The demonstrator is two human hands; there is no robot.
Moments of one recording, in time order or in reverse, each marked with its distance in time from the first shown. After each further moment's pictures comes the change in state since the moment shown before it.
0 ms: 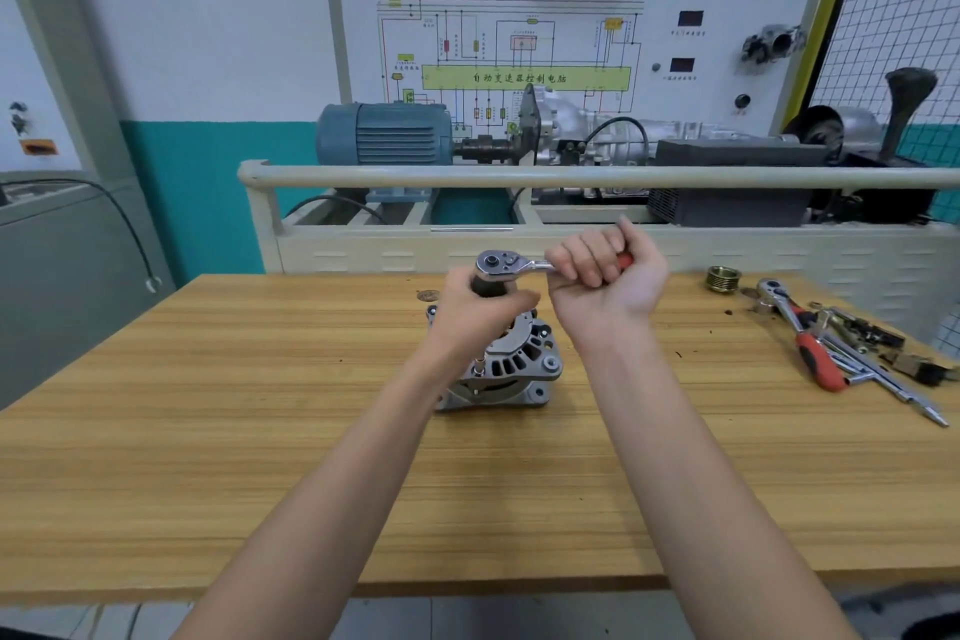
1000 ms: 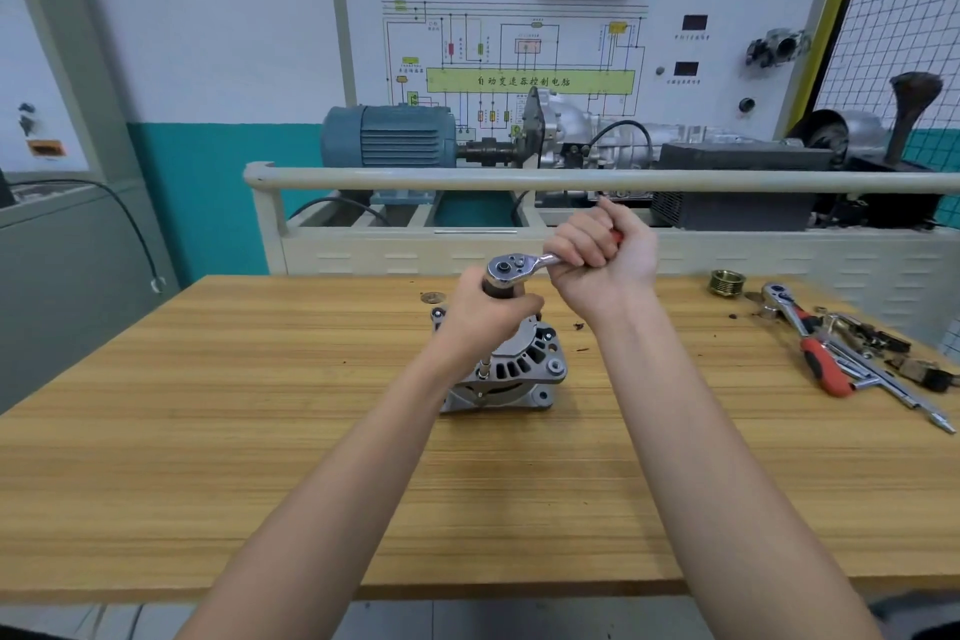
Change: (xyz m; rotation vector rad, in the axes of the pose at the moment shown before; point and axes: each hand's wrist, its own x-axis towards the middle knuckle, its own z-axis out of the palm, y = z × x) left_hand 0.003 0.004 0.000 0.048 -0.028 -0.045; right_hand 0.024 -0.007 0.005 -0.031 -0.011 0.189
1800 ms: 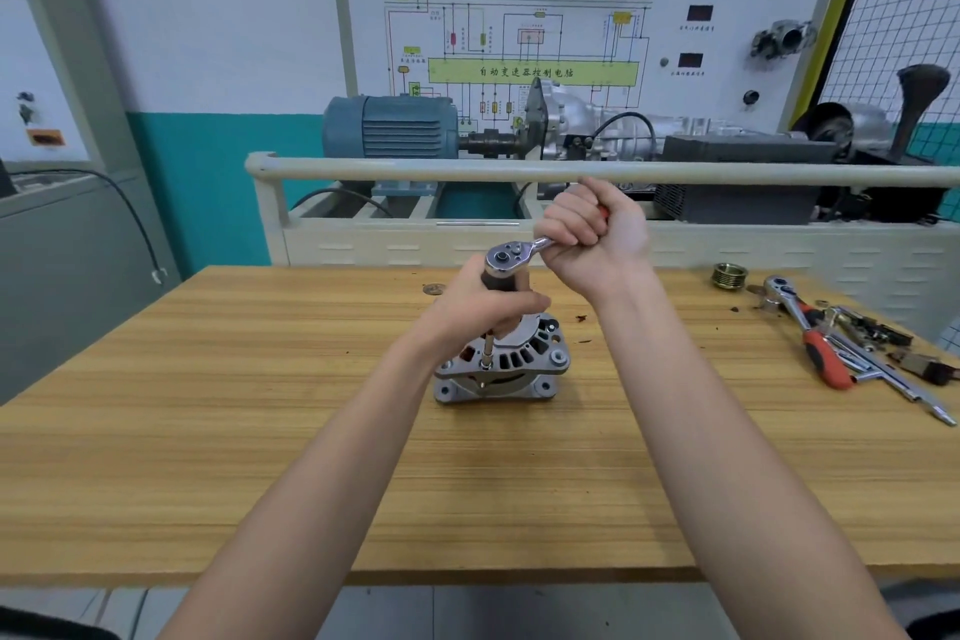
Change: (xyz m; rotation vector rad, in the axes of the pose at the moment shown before) left_hand 0.000 0.004 -0.018 0.001 -0.279 0.010; right_hand 0.008 0.000 0.005 -0.055 -0.047 0.127
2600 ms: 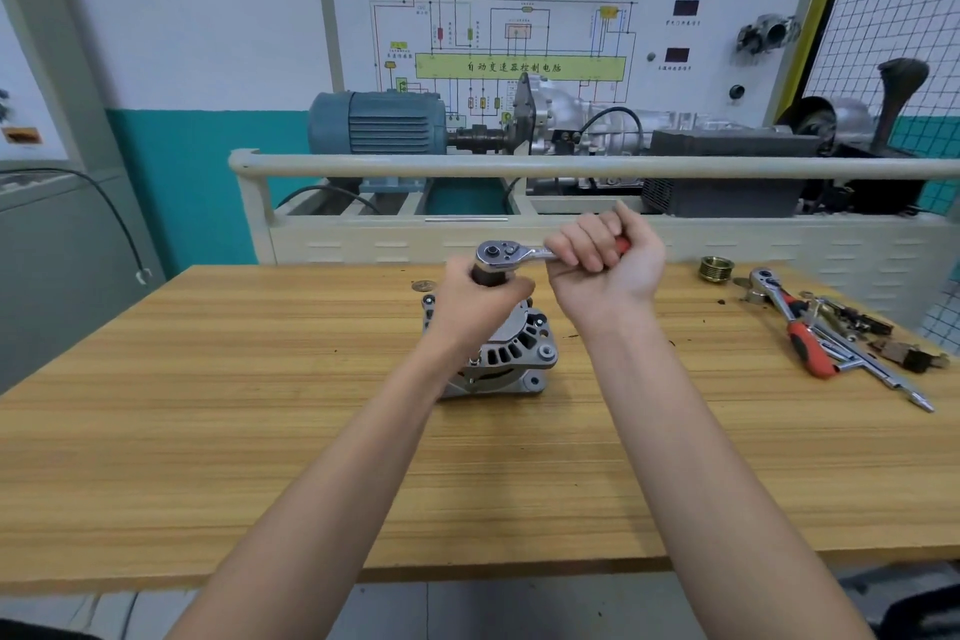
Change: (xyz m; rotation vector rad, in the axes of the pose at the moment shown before) left_hand 0.002 -0.010 0.023 -0.026 0.351 0.031; right_hand -0.029 0.011 -0.010 0.071 0.045 -0.277
